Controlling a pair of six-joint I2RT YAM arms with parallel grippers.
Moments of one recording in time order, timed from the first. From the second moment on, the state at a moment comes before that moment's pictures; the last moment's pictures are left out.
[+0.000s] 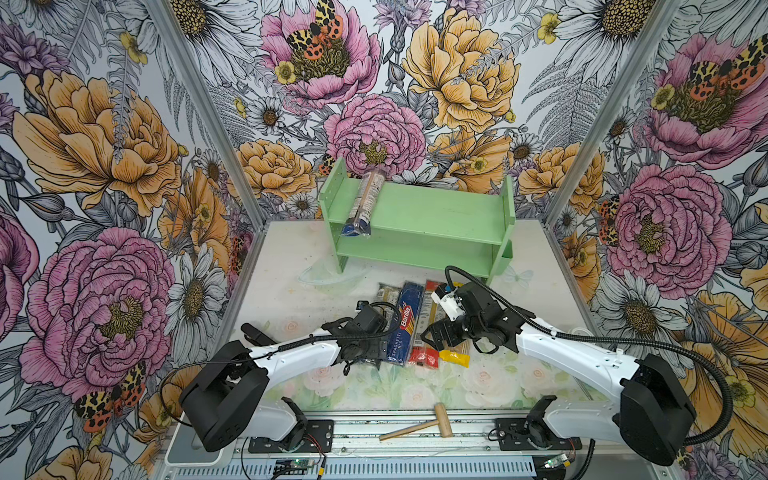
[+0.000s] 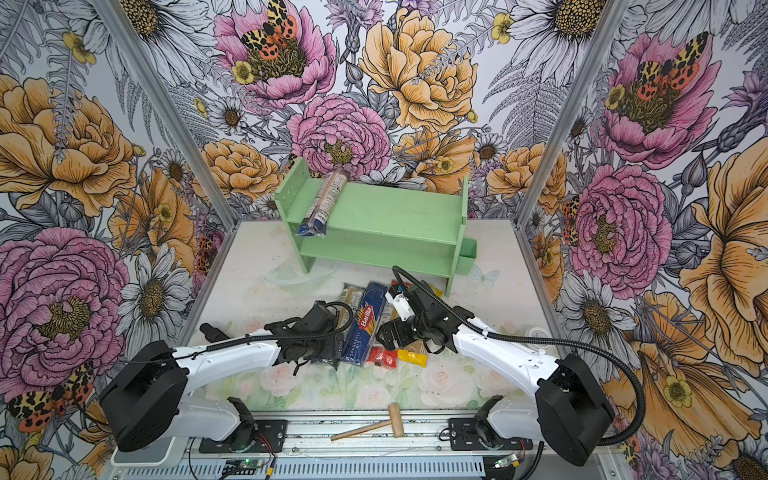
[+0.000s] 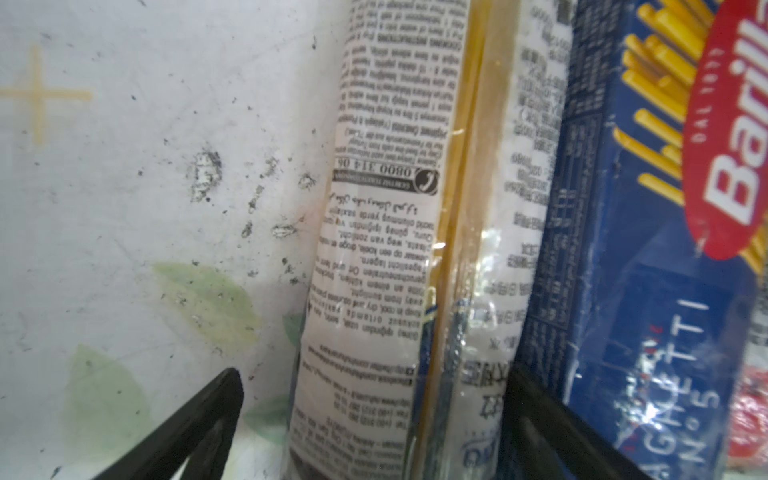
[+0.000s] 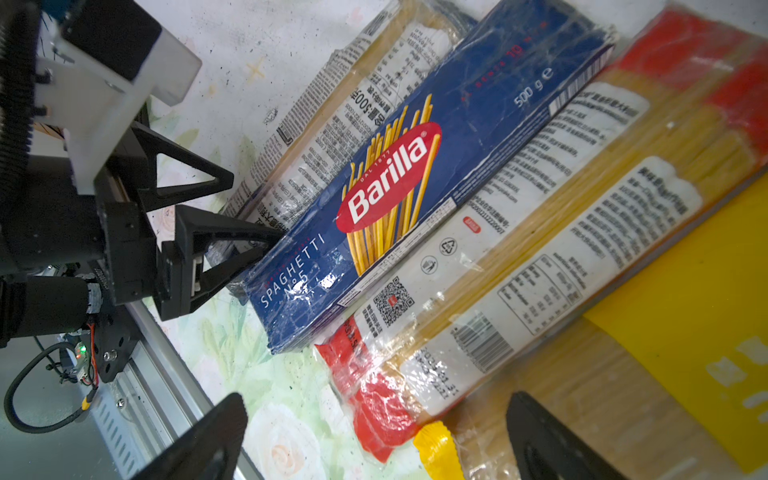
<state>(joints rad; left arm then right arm) -0.77 1.38 0.65 -0.42 -0.18 -0.66 0.65 1.27 0.79 -0.45 -0.31 0.25</state>
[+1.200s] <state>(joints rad) -0.81 1.46 0.68 -0.40 -0.22 -0.65 0.65 1.27 0.79 -0.45 -0.31 0.25</state>
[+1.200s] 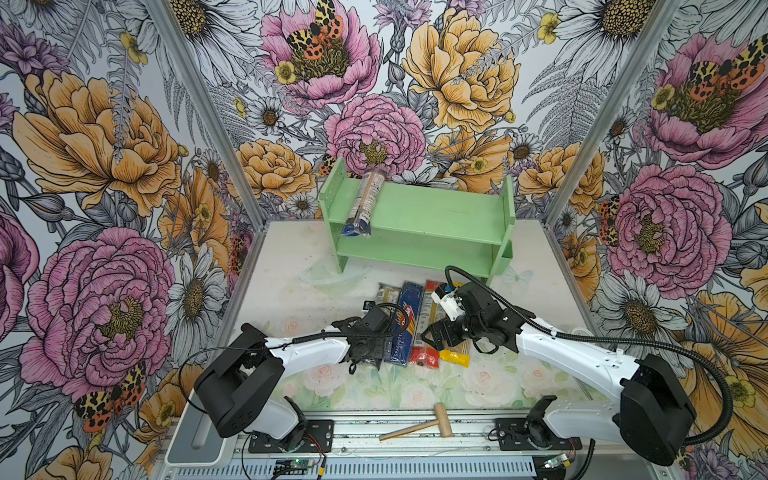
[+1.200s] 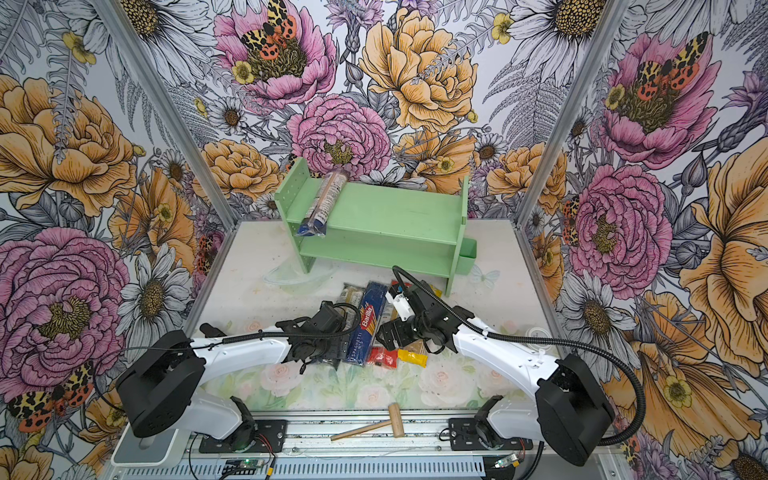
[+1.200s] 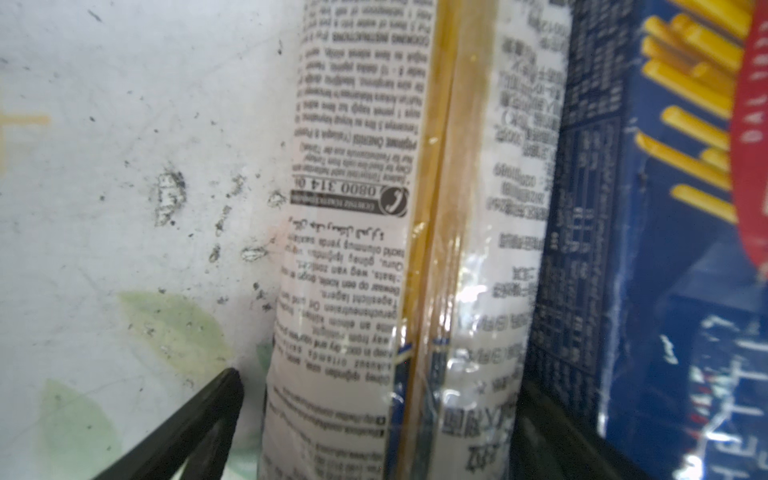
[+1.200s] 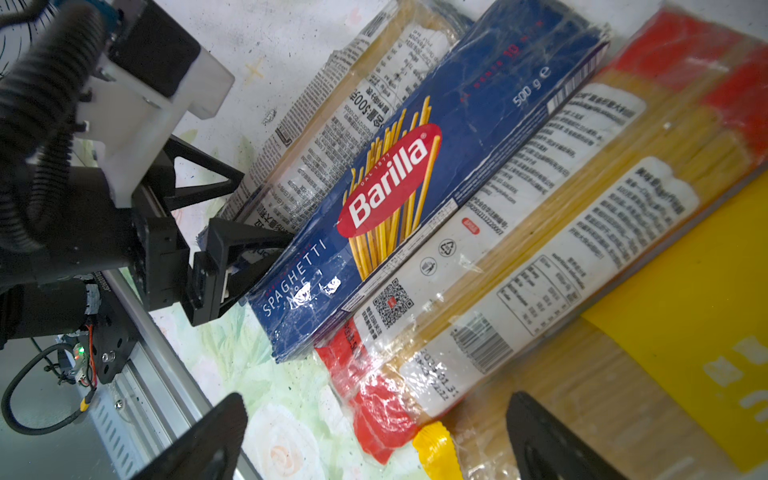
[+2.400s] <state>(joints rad) -0.82 1.48 0.70 -0.37 -0.21 -0.66 0.65 1.27 0.79 -0.45 -0.31 0.25</state>
